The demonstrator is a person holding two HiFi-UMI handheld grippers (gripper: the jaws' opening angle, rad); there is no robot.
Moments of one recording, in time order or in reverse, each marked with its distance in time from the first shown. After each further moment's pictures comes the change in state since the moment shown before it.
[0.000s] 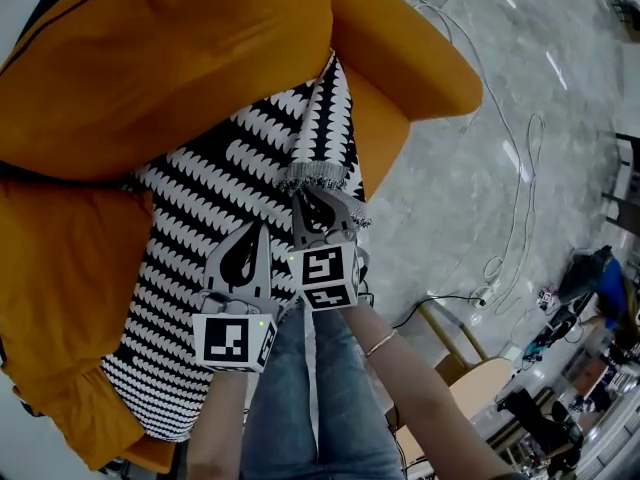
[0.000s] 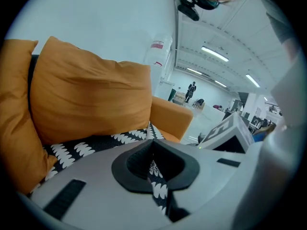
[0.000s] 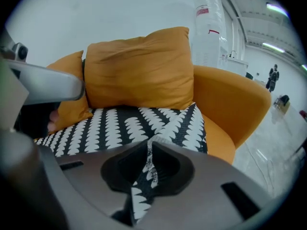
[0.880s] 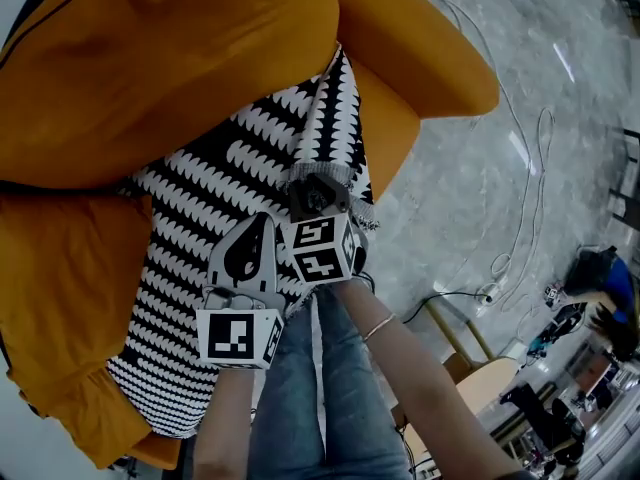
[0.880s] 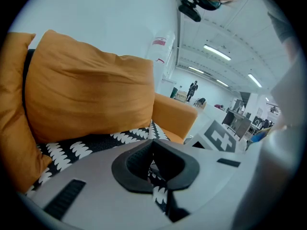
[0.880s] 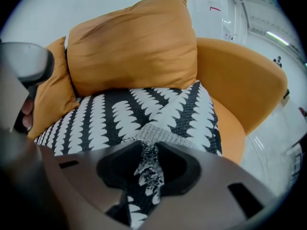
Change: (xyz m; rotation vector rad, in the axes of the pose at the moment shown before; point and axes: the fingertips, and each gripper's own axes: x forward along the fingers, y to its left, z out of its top) left arm 0.024 0.023 0.028 -0.010 0.016 0.004; right arm 0.053 -0.006 0.008 0.055 0.185 0.000
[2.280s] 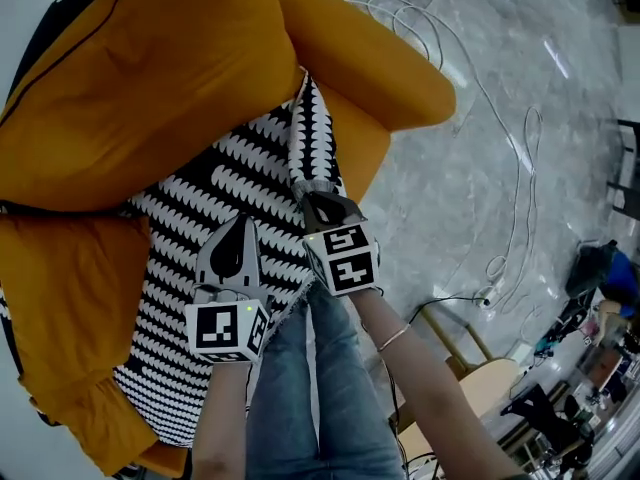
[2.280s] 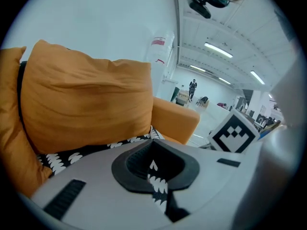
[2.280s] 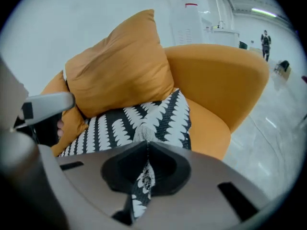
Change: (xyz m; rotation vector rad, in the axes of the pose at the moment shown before) left arm 0.014 -0.029 0.016 0.026 0.001 0.039; right arm -0.060 -0.059 -0.007 0.183 -0.060 0.120
